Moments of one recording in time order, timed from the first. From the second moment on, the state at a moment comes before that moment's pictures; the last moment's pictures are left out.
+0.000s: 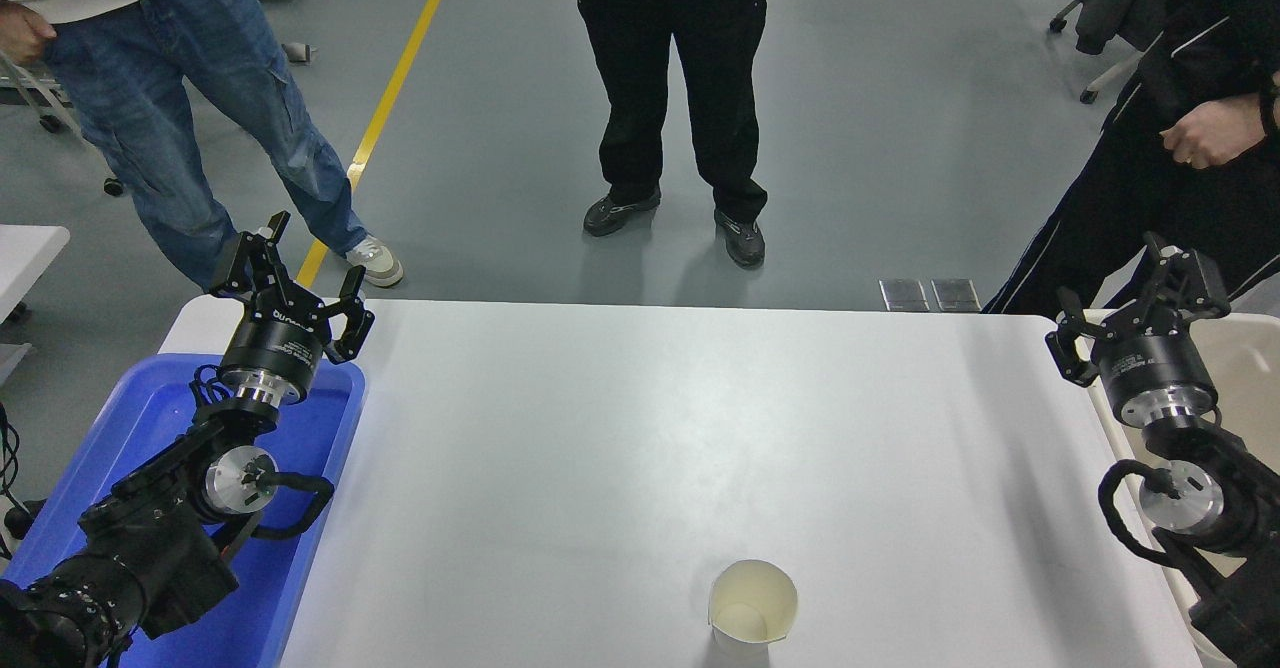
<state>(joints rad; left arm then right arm) -0.61 0.29 -0.84 -0.45 0.19 -0.47 -0.66 0.51 -0.48 0.90 0.75 -0.17 0.10 0.50</state>
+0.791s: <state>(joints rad) -0.61 0.29 -0.84 -0.45 0.19 -0.47 -0.66 1.26 -0.70 -0.25 0.77 -0.44 0.21 0.50</state>
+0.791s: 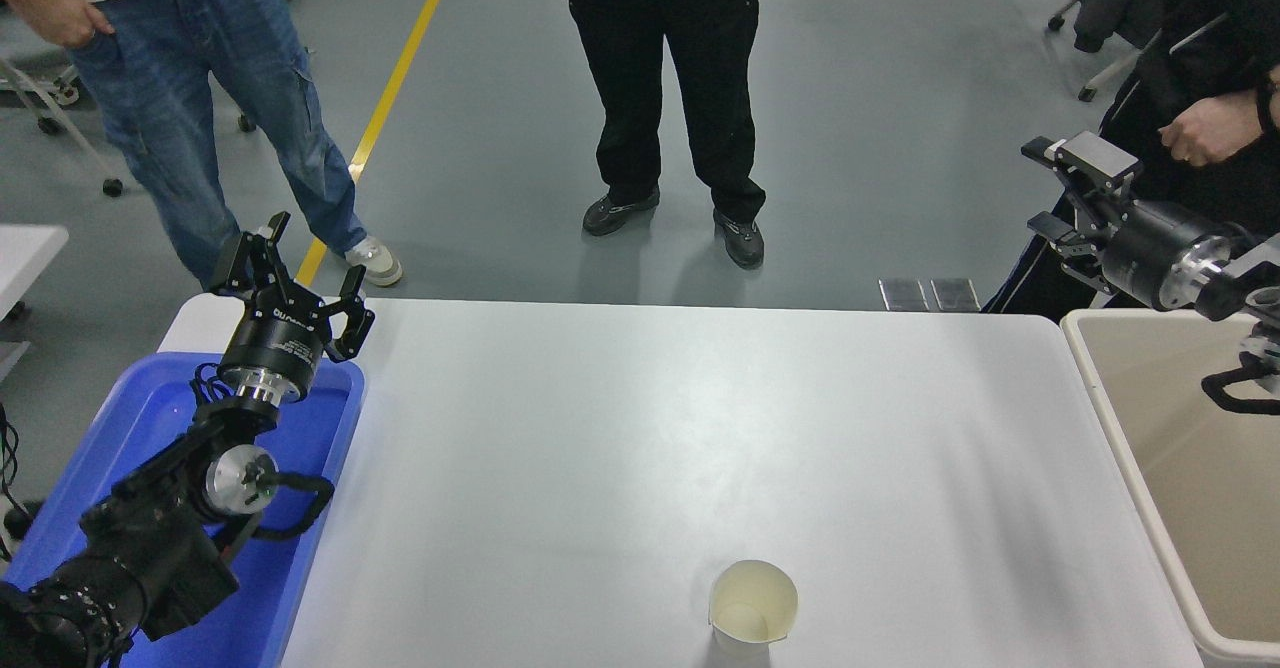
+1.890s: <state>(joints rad) -0.61 0.29 -0.84 -0.45 0.19 -0.47 -0.66 1.68 -0.24 -0.87 1.16 -1.02 0.33 0.50</state>
